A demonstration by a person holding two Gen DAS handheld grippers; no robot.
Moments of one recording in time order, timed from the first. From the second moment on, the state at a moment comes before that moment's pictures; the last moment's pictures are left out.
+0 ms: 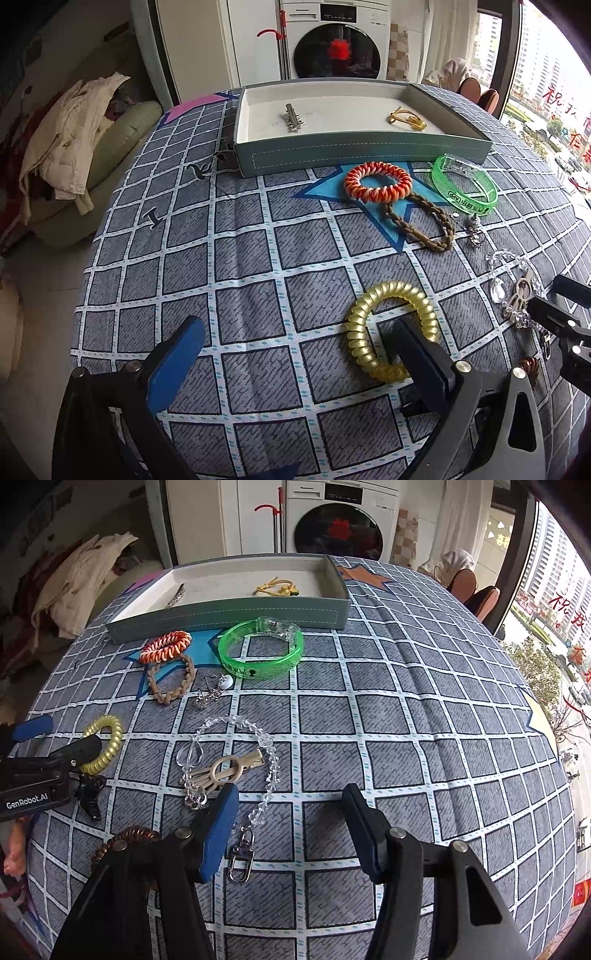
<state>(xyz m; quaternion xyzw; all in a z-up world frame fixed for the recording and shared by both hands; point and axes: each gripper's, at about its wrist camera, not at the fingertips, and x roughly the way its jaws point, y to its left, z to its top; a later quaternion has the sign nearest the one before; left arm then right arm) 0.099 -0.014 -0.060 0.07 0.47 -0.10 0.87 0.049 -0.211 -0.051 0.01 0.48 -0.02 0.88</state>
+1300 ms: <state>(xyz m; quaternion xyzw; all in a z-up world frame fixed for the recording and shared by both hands) 0.095 -0.010 -0.005 0.03 0.43 -0.19 0.88 0.070 -0.220 0.033 0.07 0.40 0.05 0.91</state>
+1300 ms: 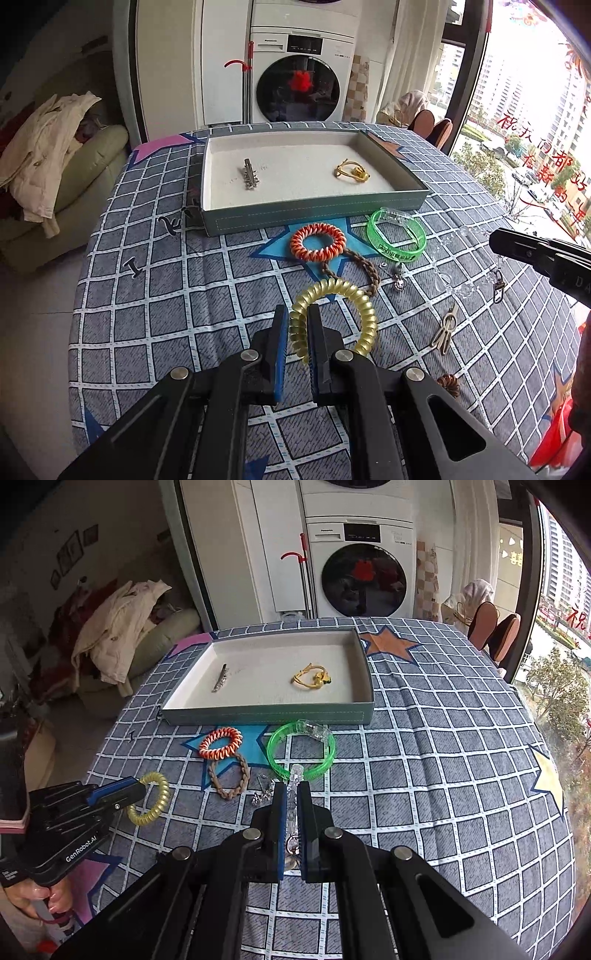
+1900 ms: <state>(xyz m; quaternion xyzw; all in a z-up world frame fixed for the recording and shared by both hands) 0.213 -0.016 0.030 0.01 0.40 -0.16 0.90 0.199 -0.207 0.064 0.08 0.38 0.11 0.91</state>
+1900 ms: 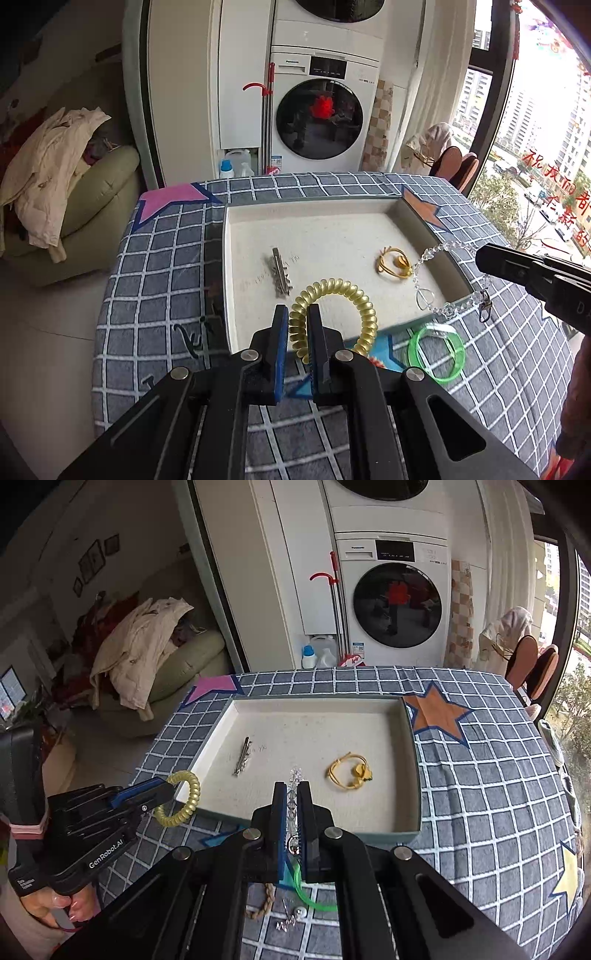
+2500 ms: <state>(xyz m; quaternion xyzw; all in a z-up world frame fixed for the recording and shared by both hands) 0.301 -0.088 -0.048 0.10 0.48 -0.15 0.86 0.274 -0.250 -0.037 0.13 0.47 0.04 0.87</state>
